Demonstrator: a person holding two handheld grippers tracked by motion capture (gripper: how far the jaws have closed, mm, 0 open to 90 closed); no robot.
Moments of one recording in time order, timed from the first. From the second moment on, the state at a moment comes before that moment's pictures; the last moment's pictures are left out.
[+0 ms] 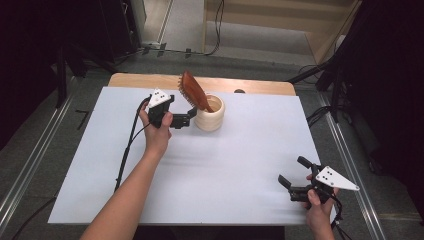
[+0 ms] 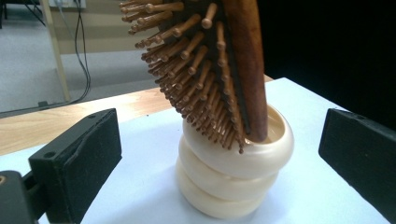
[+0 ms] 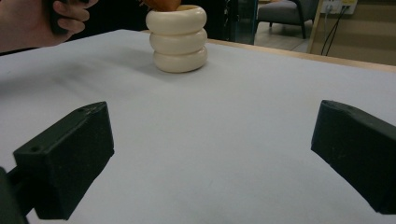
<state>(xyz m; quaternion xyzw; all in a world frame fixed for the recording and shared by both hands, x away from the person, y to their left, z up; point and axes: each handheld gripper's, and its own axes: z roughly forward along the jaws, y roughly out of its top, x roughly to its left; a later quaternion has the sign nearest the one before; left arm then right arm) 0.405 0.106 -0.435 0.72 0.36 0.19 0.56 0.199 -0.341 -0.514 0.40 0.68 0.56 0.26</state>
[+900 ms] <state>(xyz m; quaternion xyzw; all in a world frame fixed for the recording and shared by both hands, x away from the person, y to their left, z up) 0.362 0.138 -0.434 0.72 0.34 0.21 0.57 0.199 -0.340 -0.514 0.40 0.69 0.55 0.26</state>
